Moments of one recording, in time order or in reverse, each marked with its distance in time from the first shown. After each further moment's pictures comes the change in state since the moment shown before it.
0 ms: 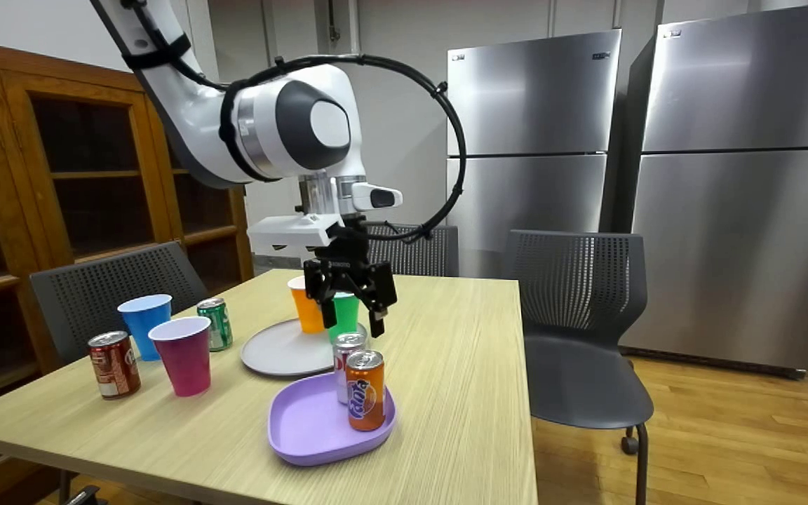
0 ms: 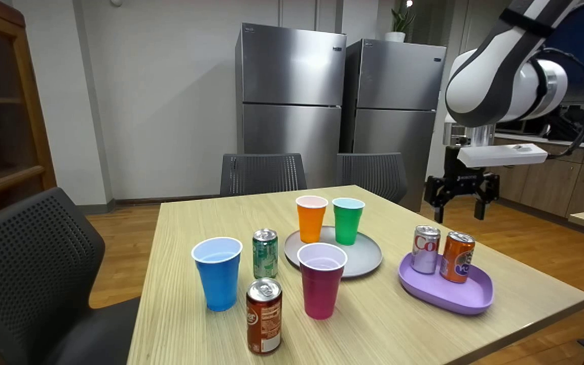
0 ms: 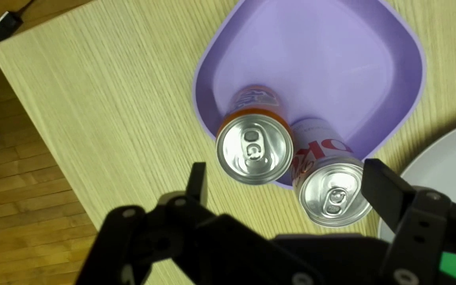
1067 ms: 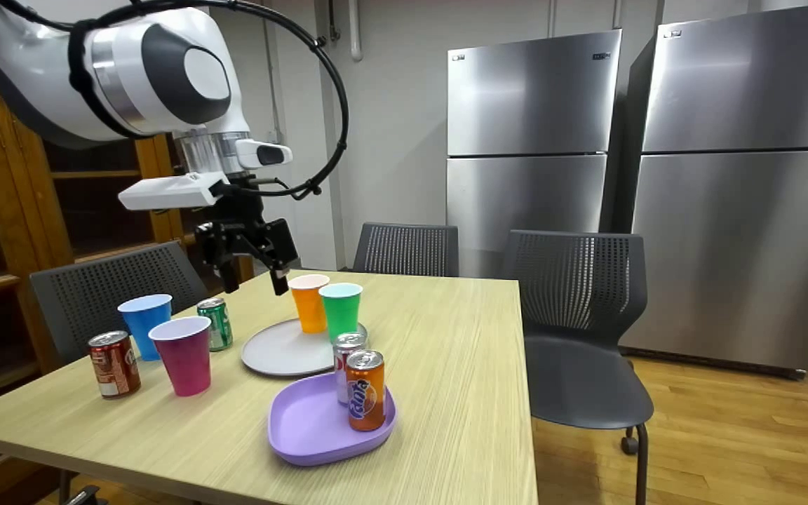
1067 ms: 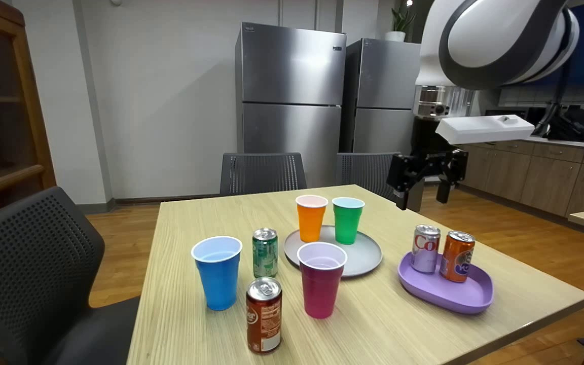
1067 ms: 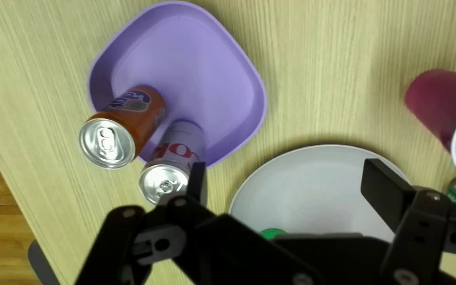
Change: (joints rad) arm 0.101 -0.257 0.203 -0.160 -0.007 0.000 0.072
